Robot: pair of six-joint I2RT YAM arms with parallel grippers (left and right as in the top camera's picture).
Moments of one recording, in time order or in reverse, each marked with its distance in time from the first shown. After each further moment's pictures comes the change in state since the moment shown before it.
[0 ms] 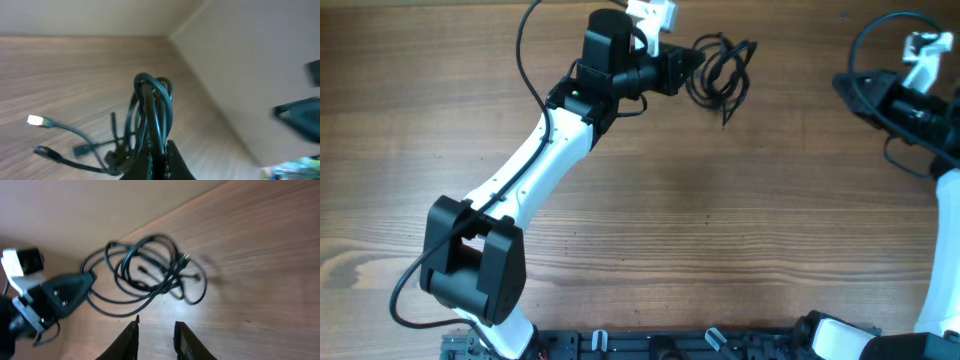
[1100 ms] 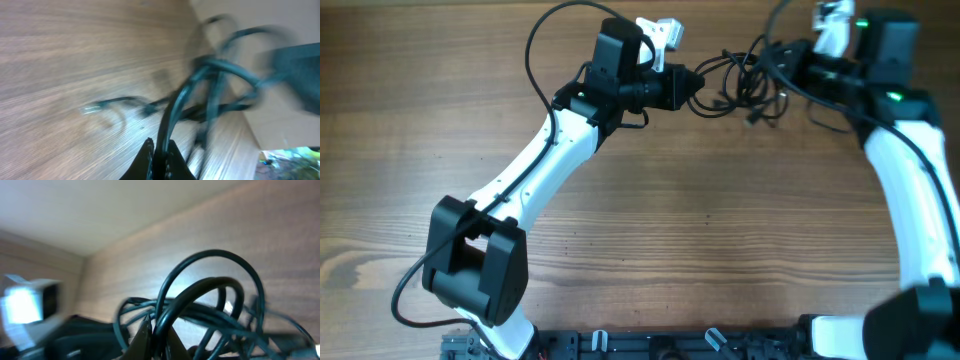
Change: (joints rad) left arm -0.023 0.003 0.007 -0.248 -0.054 0.030; right arm 0.278 0.136 0.011 0.302 0.151 0.235
